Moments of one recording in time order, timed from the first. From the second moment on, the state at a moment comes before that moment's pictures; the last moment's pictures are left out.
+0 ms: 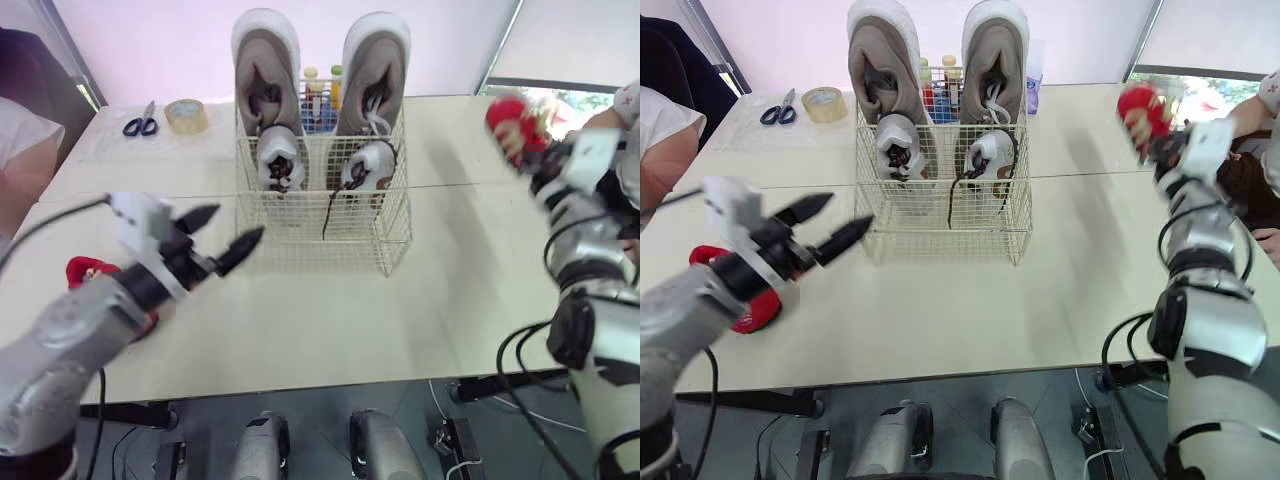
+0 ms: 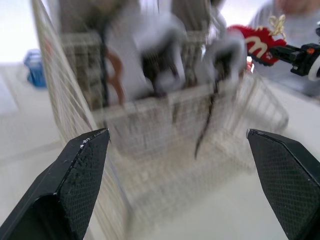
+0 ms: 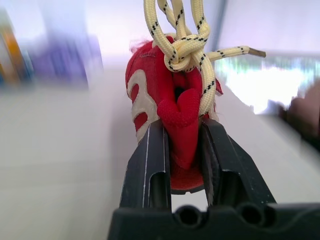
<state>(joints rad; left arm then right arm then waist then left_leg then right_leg) -0.22 0.68 0.44 -0.67 -1.11 0.82 -0.22 -1.17 -0.71 -0.33 1.21 0.17 -0.29 0.43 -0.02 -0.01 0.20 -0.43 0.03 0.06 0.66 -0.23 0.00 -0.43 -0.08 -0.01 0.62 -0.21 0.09</state>
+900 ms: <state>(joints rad) -0.58 0.83 0.55 -0.27 -1.67 0.84 -0.23 -1.12 -0.56 0.02 0.09 0.44 0.08 1.12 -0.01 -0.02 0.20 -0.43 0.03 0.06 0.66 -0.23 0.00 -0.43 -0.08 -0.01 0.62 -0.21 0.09</state>
